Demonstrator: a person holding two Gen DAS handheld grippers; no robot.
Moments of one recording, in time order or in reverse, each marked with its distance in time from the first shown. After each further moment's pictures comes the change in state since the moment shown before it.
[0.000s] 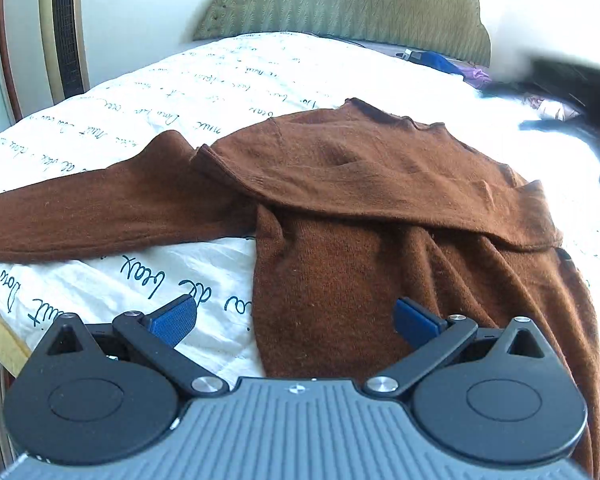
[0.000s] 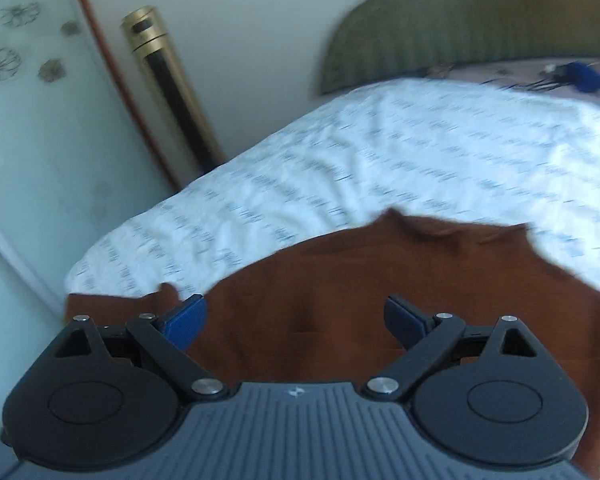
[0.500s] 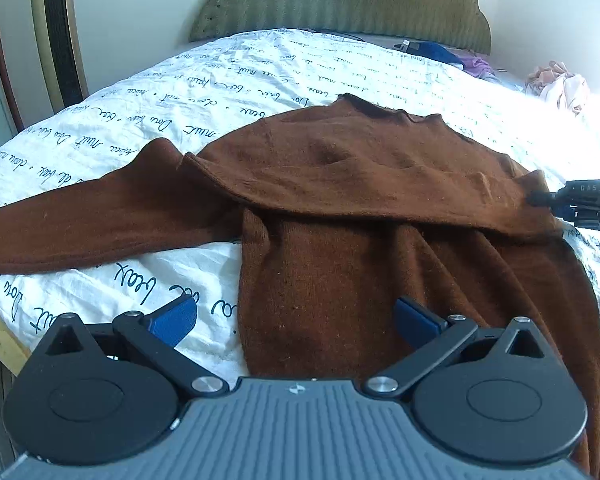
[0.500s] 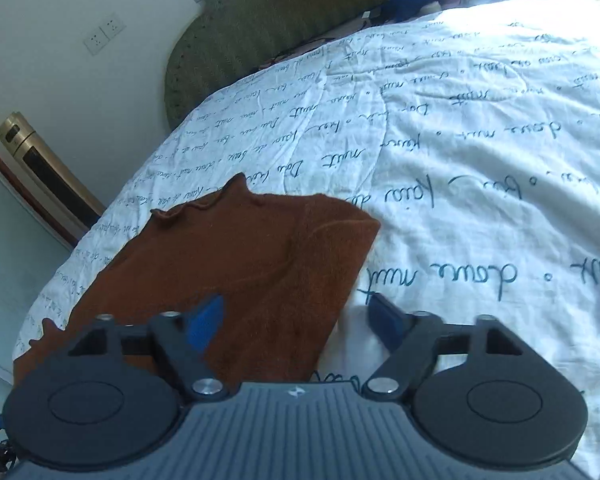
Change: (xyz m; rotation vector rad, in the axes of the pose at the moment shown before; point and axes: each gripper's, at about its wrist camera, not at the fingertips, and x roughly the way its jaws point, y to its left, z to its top) left arm -0.003 -0.015 0.002 0.036 0.015 0.035; right arm -0.013 -0.174 -0.082 0.362 0.053 -0.022
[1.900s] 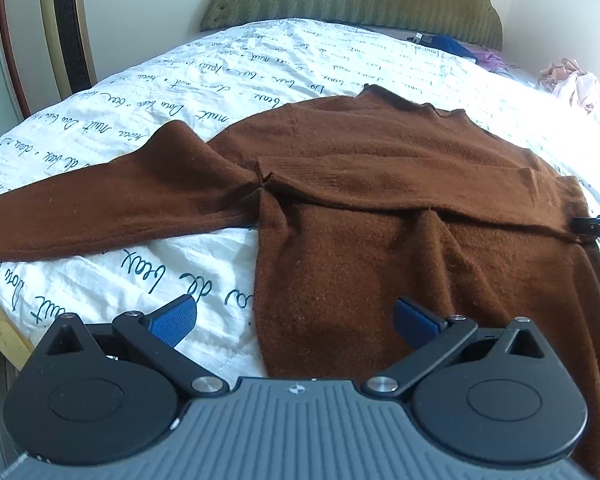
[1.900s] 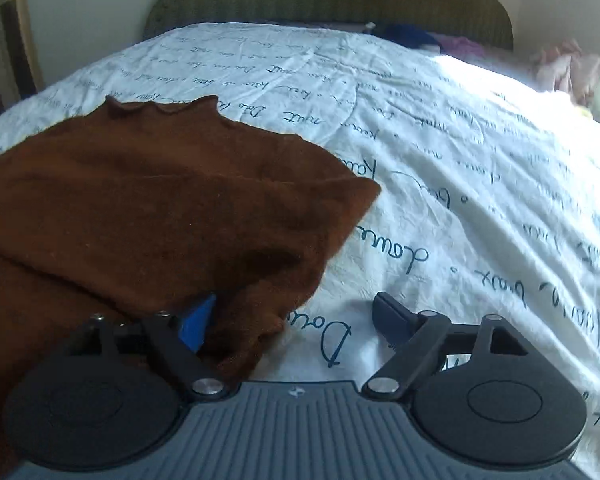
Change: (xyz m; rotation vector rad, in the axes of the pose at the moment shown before) left arm 0.011 0.007 -0.002 -0.016 0.009 0.011; right arm -0.029 0.028 -0.032 -0.381 0.019 -0.345
